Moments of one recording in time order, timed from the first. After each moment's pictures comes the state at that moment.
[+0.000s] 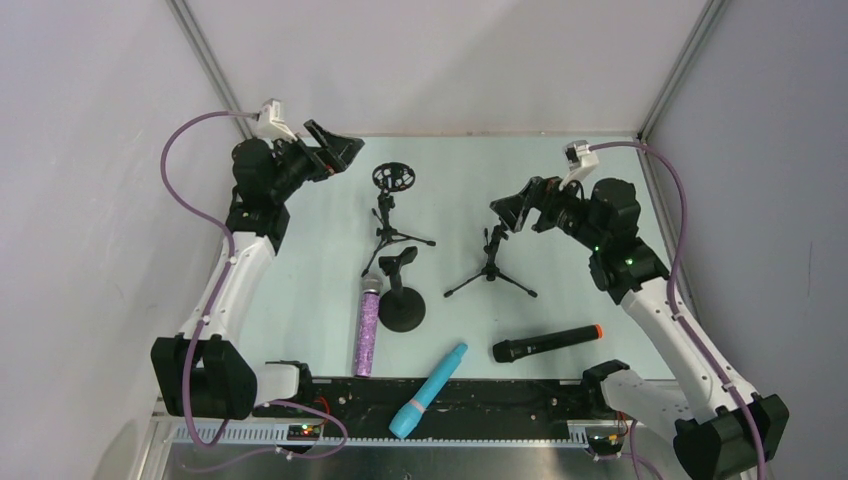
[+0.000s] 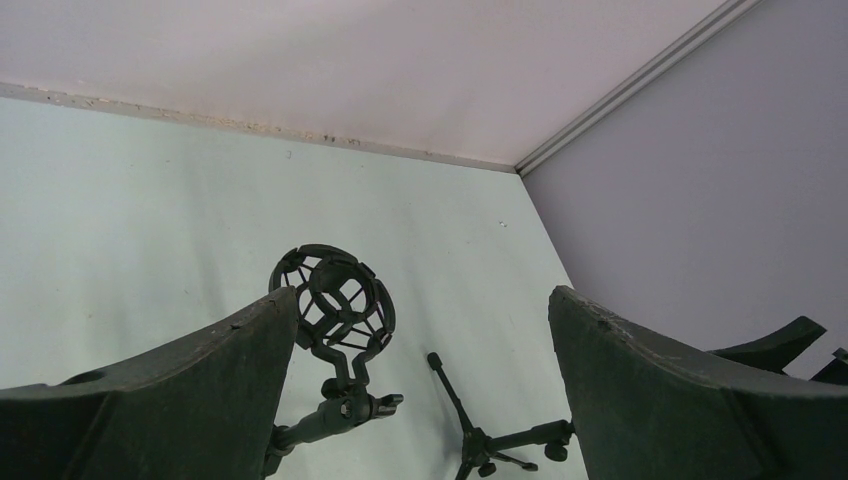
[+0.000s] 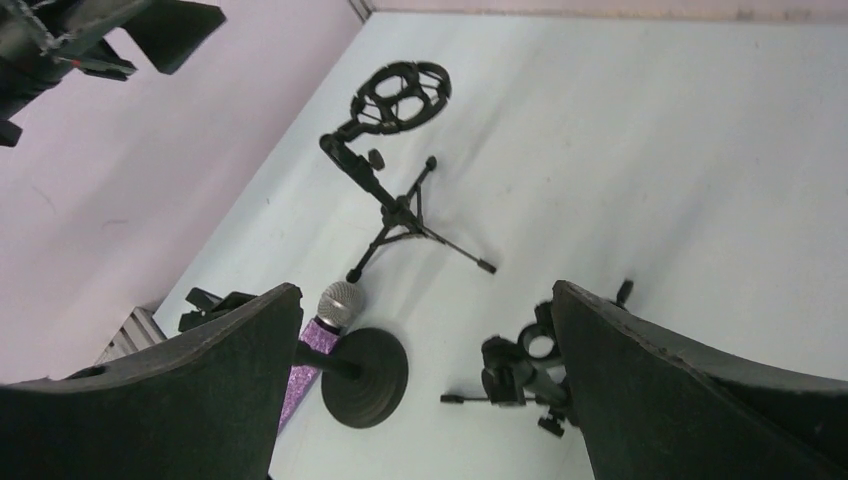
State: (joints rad) left arm -0.05 1.26 1.09 0.11 0.45 -0.63; right arm 0.33 0.98 0.95 -0.13 -0.35 0.41
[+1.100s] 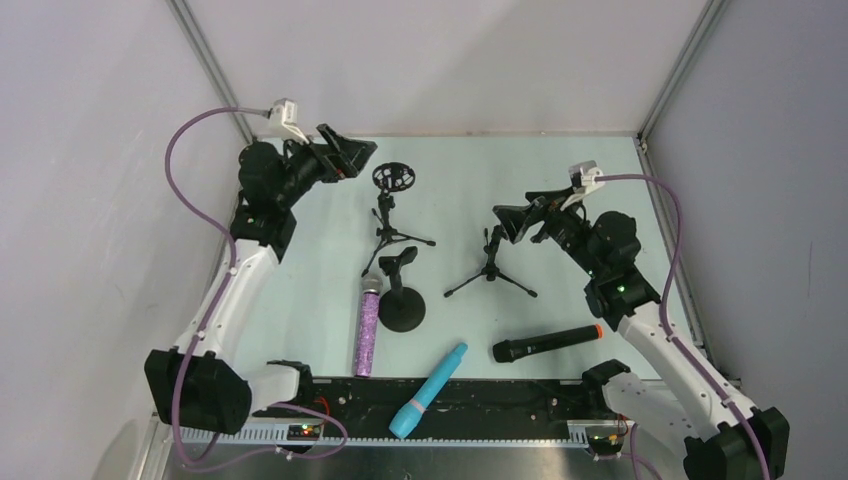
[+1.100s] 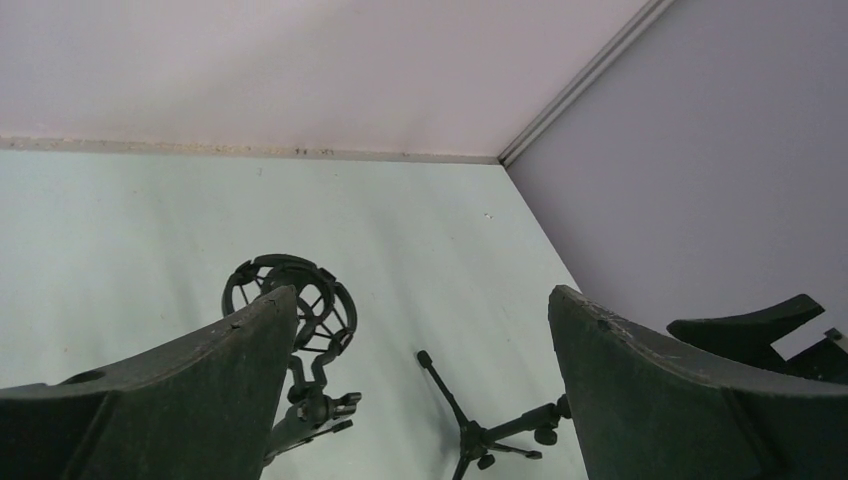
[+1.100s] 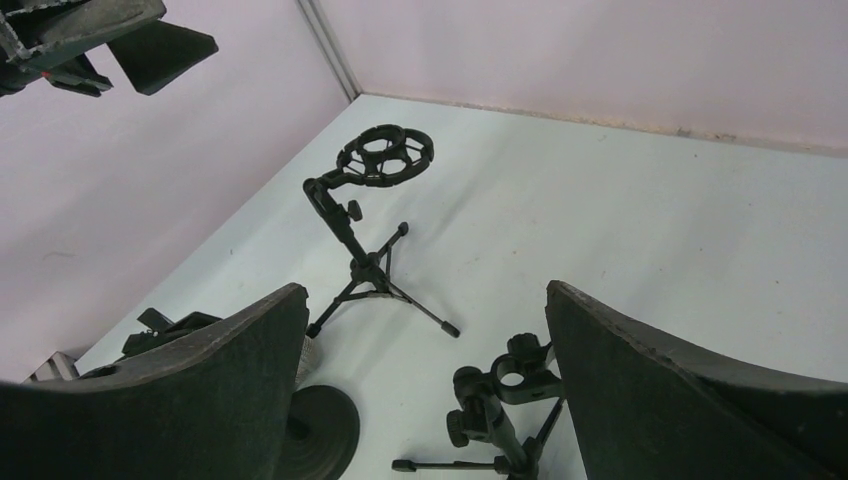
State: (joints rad) left arm -0.12 1.21 1.09 0.11 0.42 -0.58; right arm 0.40 0.88 0.71 0.24 -0.24 0.32
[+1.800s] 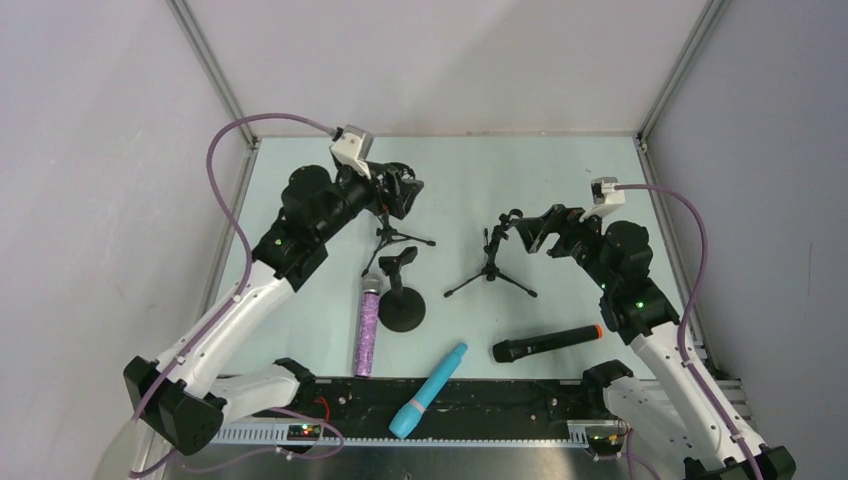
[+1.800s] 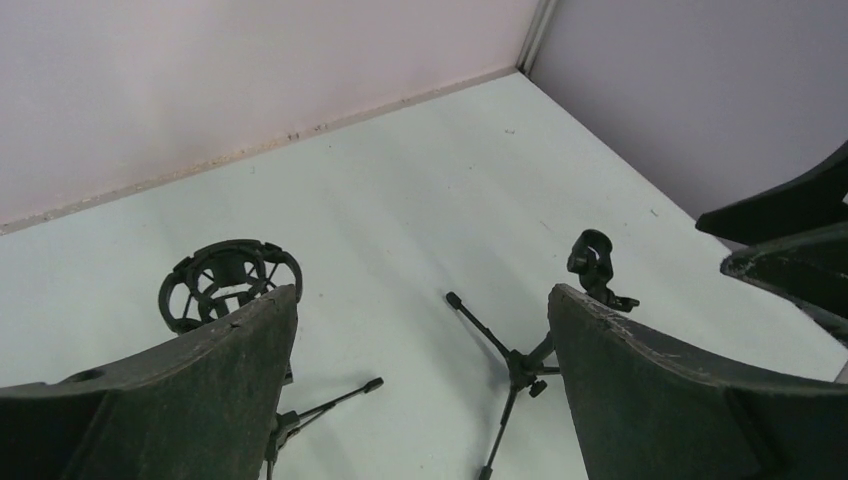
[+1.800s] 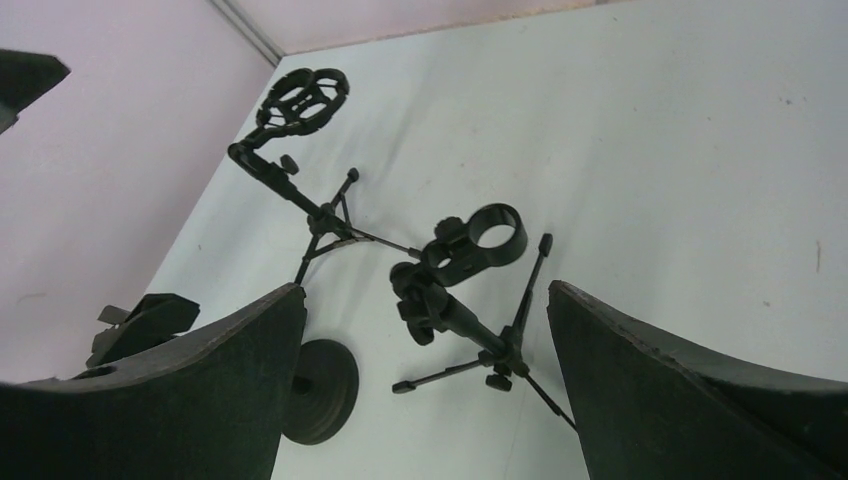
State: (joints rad) left arm -0.53 1.10 1.09 -0.04 0.12 -0.19; right arm 0.34 0.73 0.71 -0.09 -0.14 0.44
